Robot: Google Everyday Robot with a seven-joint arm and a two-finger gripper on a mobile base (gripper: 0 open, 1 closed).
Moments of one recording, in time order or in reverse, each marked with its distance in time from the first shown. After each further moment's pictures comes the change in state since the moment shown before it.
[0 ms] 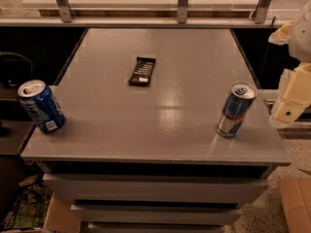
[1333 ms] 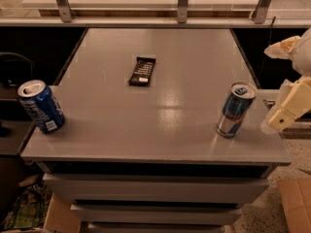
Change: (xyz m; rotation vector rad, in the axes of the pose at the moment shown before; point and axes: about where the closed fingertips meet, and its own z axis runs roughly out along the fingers) arm 0.000 0.002 0.026 -0.045 -0.271 0.063
